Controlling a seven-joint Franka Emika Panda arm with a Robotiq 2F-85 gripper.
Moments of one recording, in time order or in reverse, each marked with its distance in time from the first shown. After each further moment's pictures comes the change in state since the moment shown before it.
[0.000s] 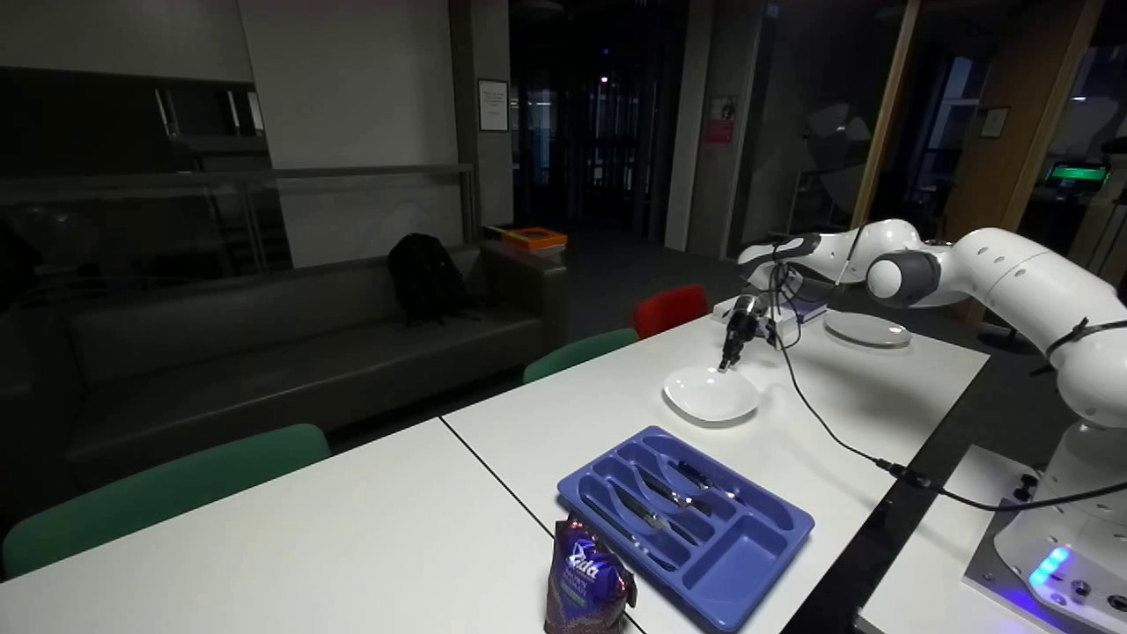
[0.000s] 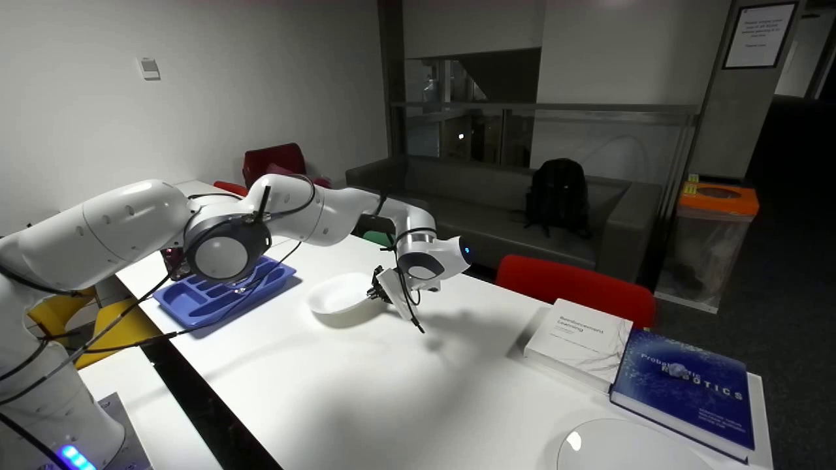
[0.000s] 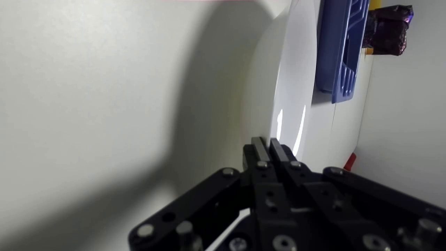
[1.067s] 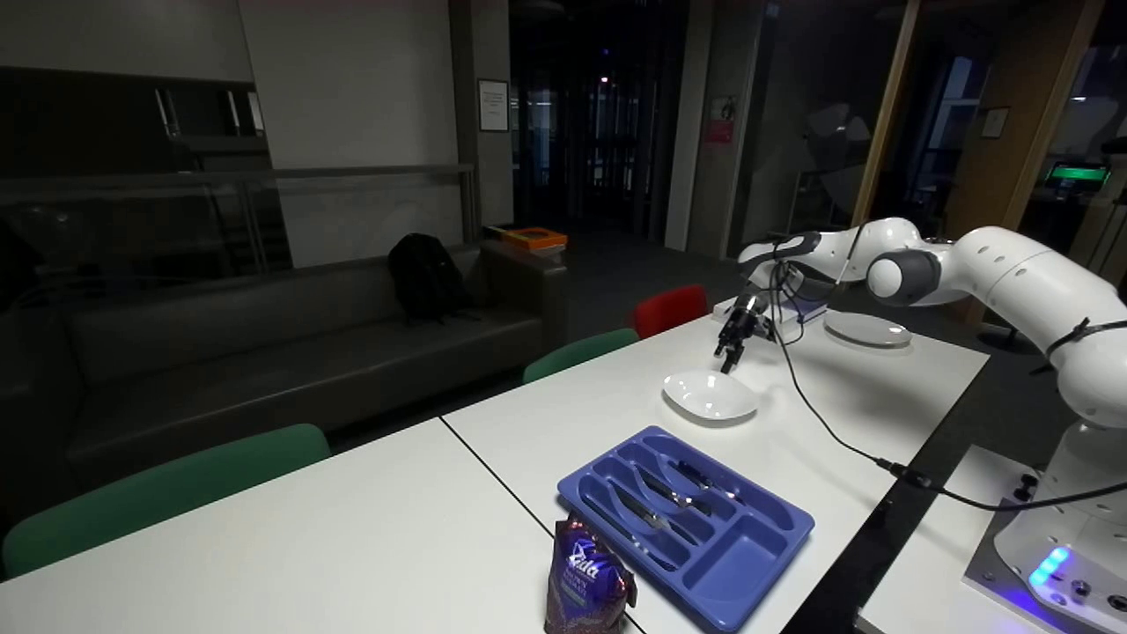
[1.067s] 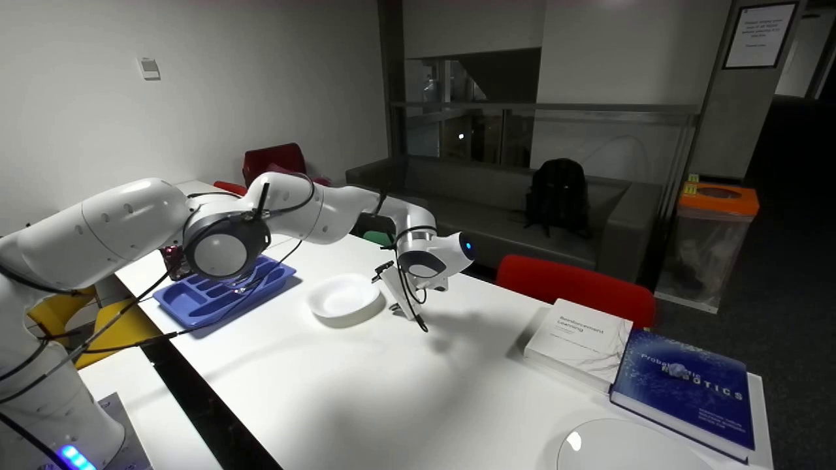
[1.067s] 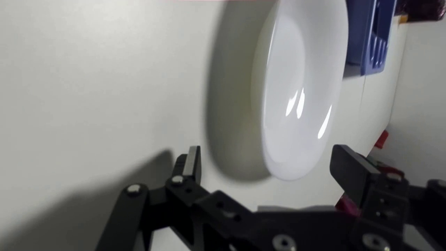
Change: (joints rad) arm 0.004 -0.010 -0.015 -0.005 0.000 0.105 0.068
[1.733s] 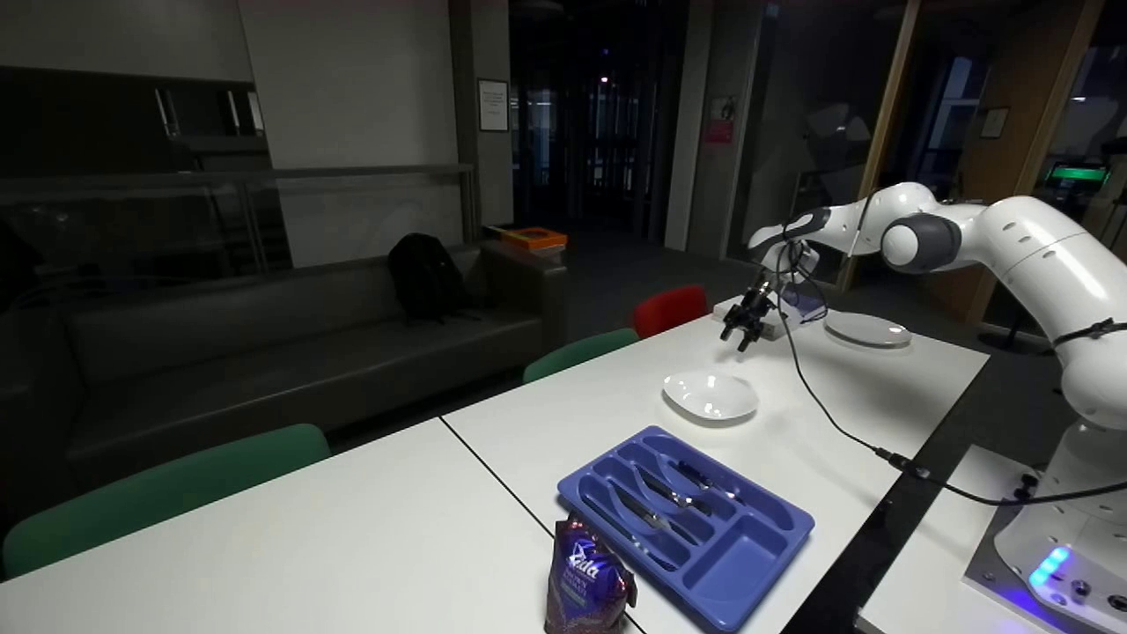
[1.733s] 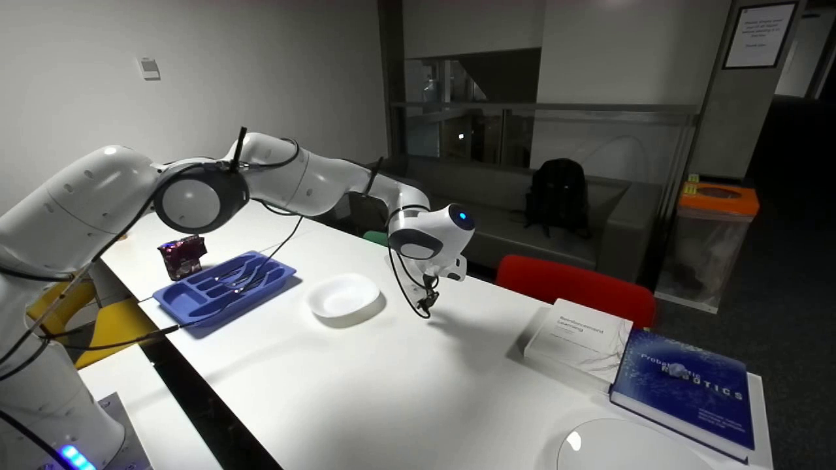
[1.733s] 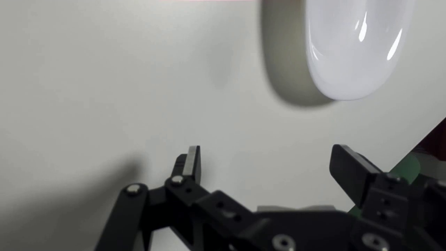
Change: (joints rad) arm 0.049 -0.237 -0.117 -0.288 -0.009 0.331 0.188
